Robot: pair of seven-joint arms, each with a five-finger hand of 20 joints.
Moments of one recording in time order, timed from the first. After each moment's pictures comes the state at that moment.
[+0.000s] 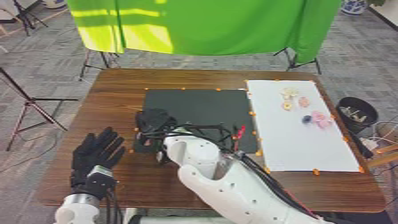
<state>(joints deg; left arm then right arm) 126.8 -54.6 -84.9 -122.8 12.3 22.5 23.6 -65.5 -82.5 34.5 -87.2 -134.9 -7.0 16.8</state>
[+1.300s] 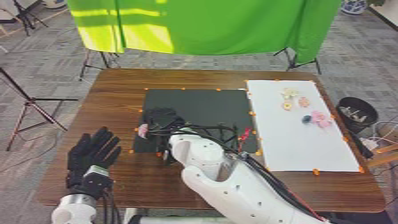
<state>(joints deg) 127.6 -54.6 -86.0 -122.8 11.3 22.6 24.8 -66.1 -80.7 35.1 -90.6 -134.7 -9.1 22.3</state>
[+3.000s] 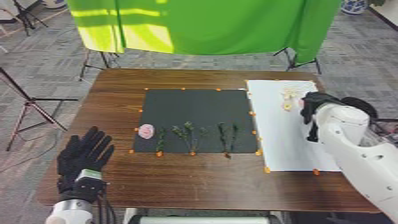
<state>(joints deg) 130.4 -56.7 -87.8 -123.7 11.1 19.8 29.0 -73.6 -45.9 67.0 -94.2 -123.2 -25.8 39.9</state>
